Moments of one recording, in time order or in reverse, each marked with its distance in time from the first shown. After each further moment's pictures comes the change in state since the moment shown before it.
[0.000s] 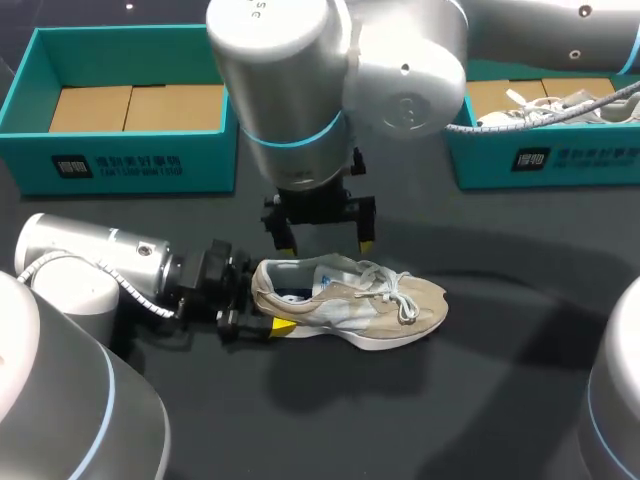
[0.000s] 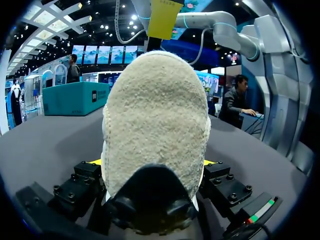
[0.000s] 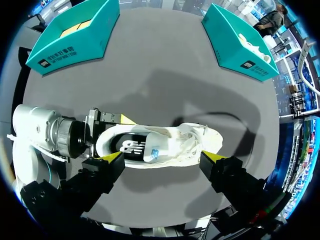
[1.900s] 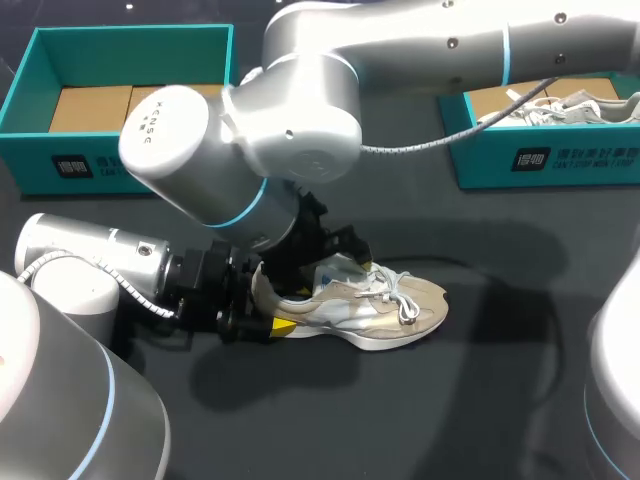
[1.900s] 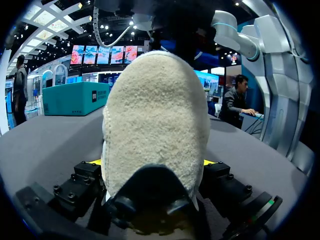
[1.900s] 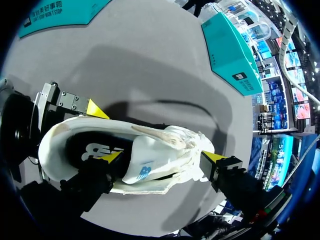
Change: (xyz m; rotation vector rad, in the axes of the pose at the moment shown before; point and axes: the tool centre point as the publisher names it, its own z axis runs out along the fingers) left arm 0.000 0.000 0.000 0.000 0.000 0.000; right arm -0.012 -0.008 0.072 -0.005 -0.345 -0.143
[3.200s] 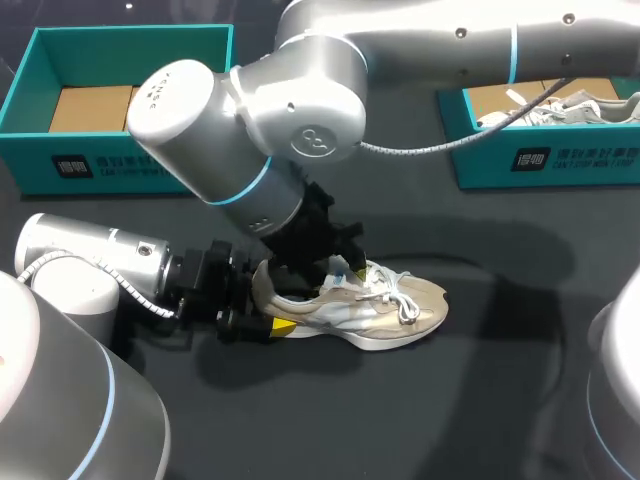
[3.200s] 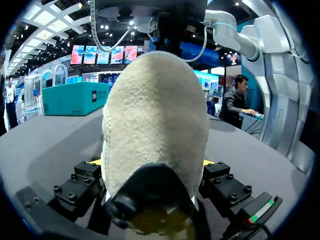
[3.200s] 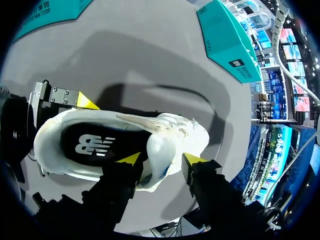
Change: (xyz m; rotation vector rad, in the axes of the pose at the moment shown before) left arm 0.000 0.000 0.000 0.000 0.000 0.000; right arm -0.012 -0.012 -0.007 0.117 -0.002 0.031
